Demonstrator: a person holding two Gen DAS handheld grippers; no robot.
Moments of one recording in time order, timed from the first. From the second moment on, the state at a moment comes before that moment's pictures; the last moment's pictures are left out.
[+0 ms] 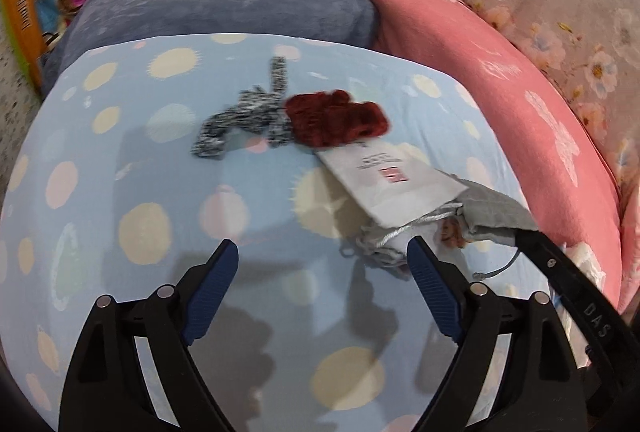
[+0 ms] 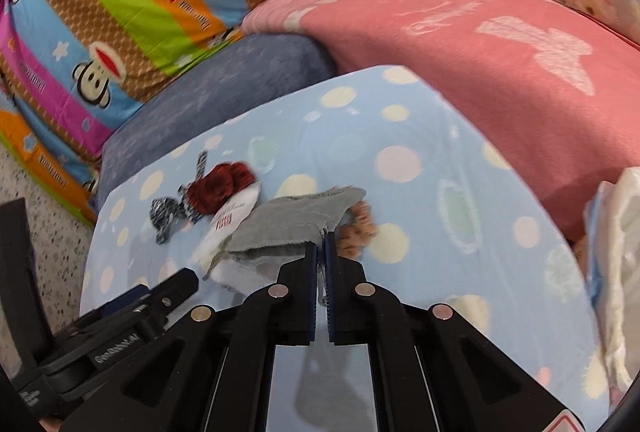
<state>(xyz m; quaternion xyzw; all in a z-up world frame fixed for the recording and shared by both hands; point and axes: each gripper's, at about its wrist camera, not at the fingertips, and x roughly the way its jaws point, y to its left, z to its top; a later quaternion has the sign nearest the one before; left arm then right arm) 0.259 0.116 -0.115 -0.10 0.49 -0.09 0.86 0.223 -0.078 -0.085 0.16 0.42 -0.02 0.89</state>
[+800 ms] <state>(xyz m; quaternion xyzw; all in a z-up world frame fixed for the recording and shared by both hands) 0.257 0.052 -0.112 -0.08 0.51 -0.14 0.85 0.182 -0.139 -0.068 0.19 0.40 -0.06 0.90</state>
